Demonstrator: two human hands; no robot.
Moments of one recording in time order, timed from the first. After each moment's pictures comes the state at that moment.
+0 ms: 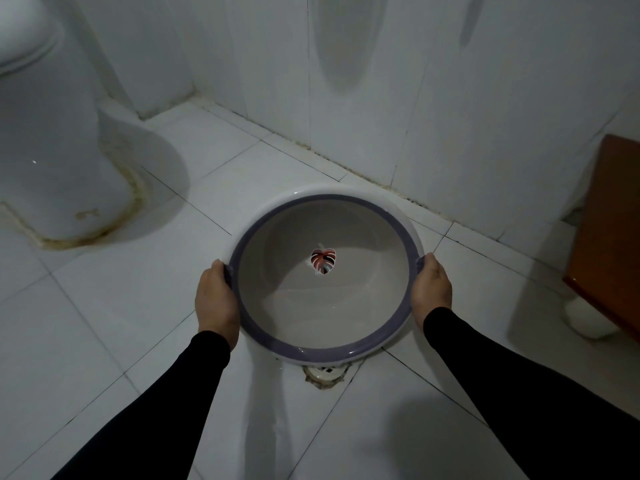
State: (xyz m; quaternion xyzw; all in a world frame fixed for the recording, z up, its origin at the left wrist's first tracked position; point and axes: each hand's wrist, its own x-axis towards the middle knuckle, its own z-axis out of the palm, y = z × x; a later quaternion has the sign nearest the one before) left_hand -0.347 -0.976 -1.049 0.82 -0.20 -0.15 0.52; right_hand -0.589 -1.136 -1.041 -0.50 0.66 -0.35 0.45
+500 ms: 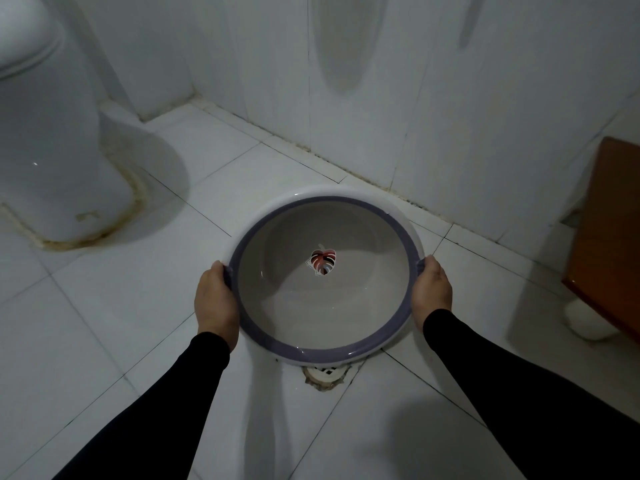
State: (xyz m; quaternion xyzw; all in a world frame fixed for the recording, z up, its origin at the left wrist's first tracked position) left_hand -0.339 -0.979 -1.055 0.80 -0.18 -0.17 0.55; right_hand -0.589 -1.137 -1.042 -0.49 0.66 -0.36 0.45
